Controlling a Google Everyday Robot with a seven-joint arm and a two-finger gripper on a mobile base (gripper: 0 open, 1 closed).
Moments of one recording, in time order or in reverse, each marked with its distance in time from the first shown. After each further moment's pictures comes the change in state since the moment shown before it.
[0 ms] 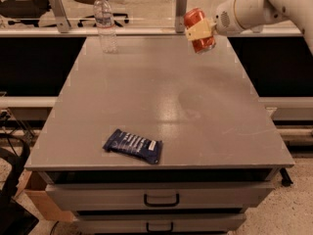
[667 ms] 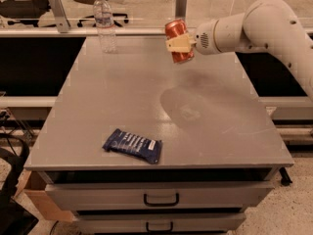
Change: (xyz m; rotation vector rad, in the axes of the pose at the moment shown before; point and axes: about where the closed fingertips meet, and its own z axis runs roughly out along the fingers) arm 0.009 0.046 0.032 -0.044 -0.166 0.015
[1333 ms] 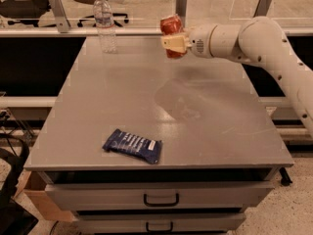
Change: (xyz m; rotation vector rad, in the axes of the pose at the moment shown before) arm -0.016 -0.005 0.023 -0.042 -0.202 -0.122
